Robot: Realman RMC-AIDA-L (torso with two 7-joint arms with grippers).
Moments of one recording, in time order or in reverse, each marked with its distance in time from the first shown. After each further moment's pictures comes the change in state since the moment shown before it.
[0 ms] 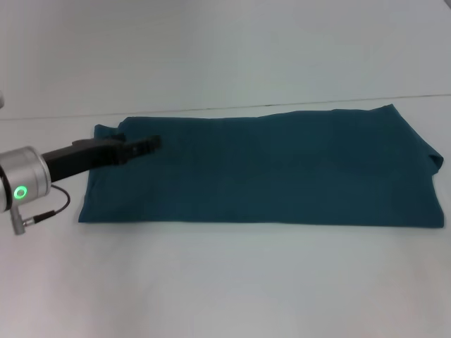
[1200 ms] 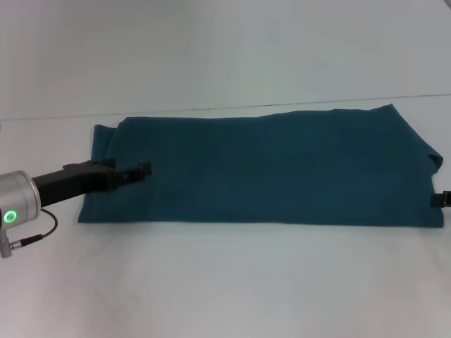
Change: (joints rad) left arm 0.044 -0.002 0.008 0.016 0.064 0.005 0.012; right arm 0.113 -0.041 -0.001 0.100 -0.403 0.027 0.284
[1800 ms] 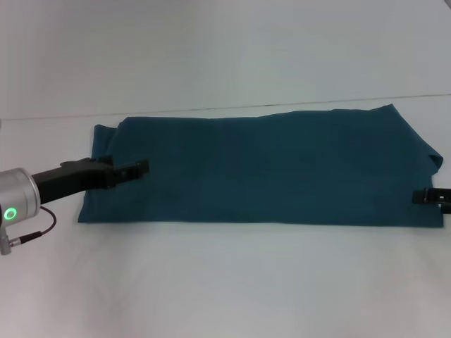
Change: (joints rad) left arm -0.004 0.000 0.005 0.001 0.000 -0.026 0.001; right arm 0.033 0.031 -0.002 0.038 -0.001 0.080 -0.025
